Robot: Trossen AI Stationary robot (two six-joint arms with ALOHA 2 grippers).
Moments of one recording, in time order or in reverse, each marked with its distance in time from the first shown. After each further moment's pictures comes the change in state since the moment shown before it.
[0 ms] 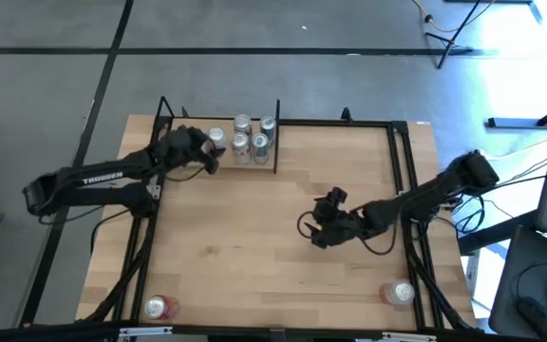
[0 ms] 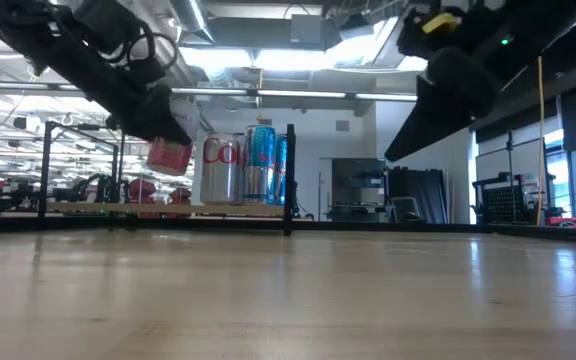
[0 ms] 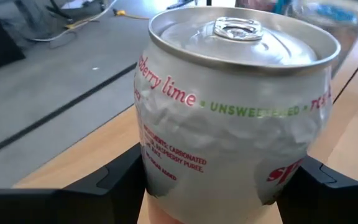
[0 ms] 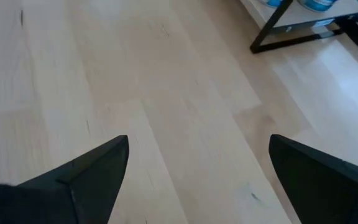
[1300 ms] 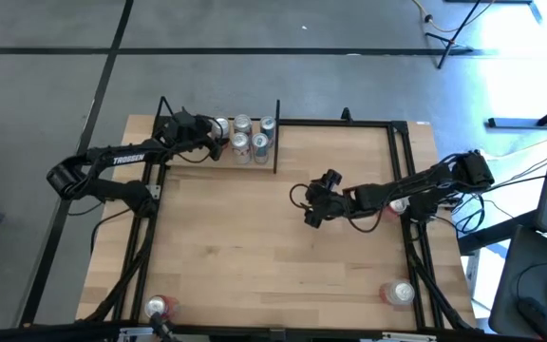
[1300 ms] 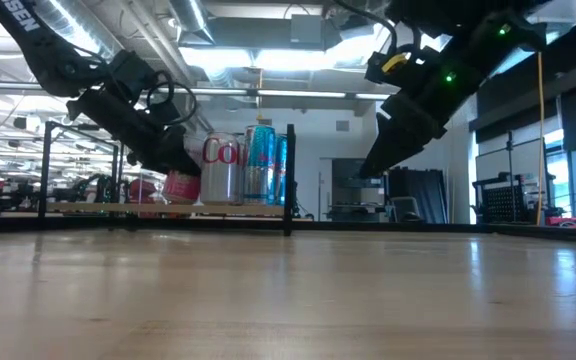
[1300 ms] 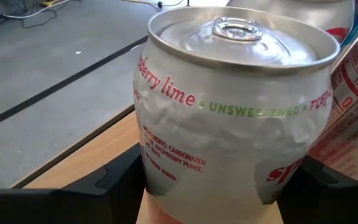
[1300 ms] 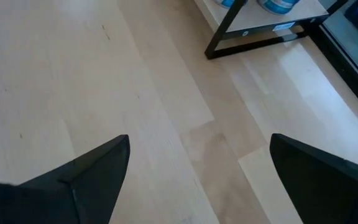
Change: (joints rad) left arm 0.343 0.360 0.001 0.324 0.363 0.119; right arm -0.209 0.031 0.000 0.069 -0.051 -0.191
